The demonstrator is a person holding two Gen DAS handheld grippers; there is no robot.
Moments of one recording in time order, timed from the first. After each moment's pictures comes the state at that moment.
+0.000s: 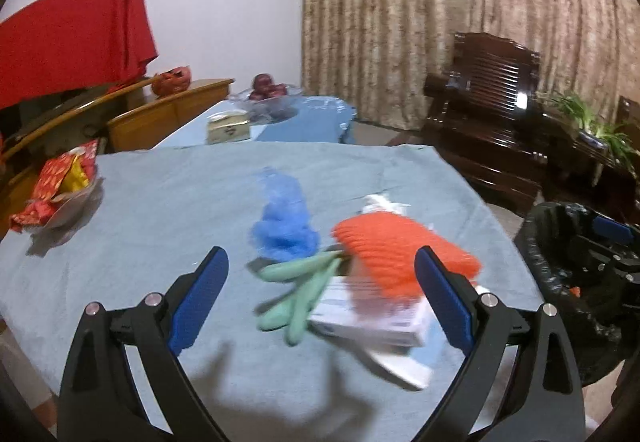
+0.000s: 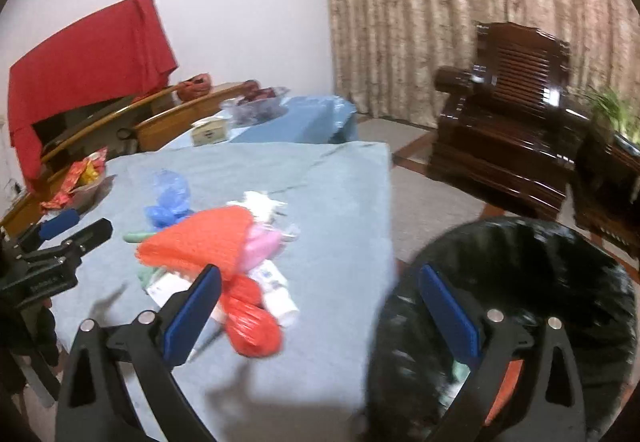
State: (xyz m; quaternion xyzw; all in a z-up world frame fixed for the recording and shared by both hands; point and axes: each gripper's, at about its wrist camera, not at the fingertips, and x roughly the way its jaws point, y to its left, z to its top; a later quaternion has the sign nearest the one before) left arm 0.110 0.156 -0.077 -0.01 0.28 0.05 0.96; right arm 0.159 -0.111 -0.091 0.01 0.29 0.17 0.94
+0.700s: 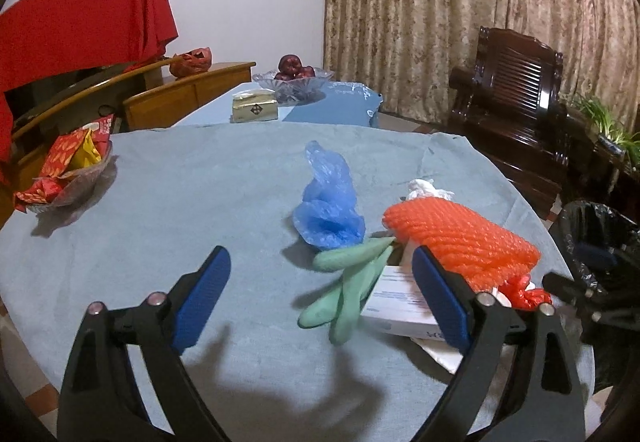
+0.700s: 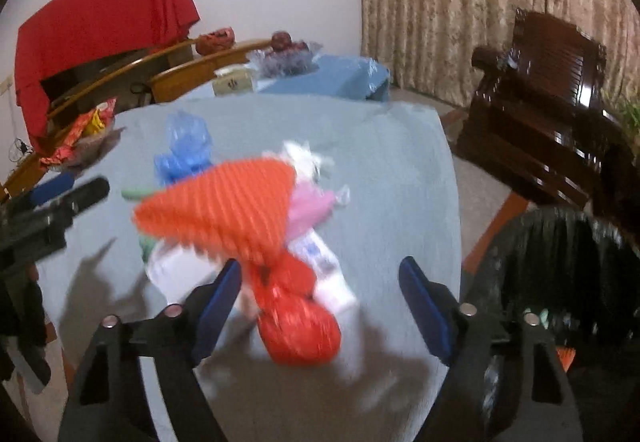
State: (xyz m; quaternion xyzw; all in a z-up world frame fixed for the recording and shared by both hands) left arm 0.124 0.185 -0.105 -0.03 0.30 0.08 0.95; right arm 0.178 -0.067 -0.143 -0.02 0.35 0.19 0.92
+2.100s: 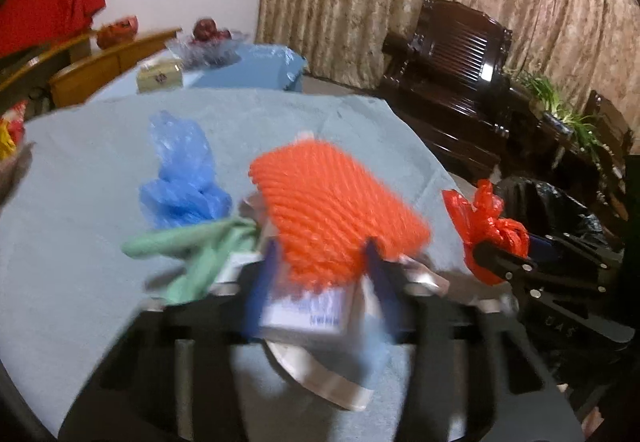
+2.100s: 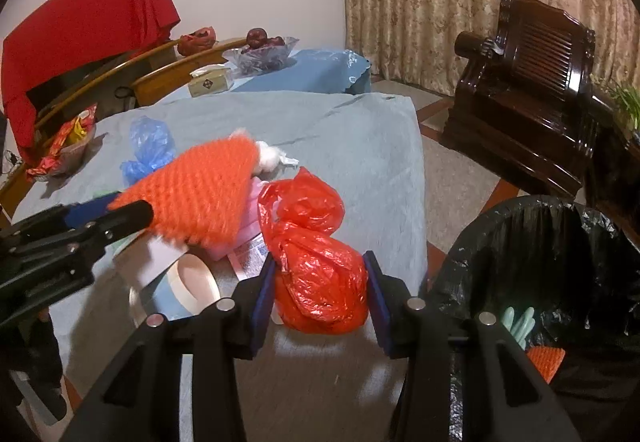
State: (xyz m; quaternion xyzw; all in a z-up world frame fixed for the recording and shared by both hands) left arm 0.169 0.115 -0.129 -0.06 0.36 -0.06 0.93; right arm 0.199 -0.098 -0.140 -0.01 0.36 0.17 0.92
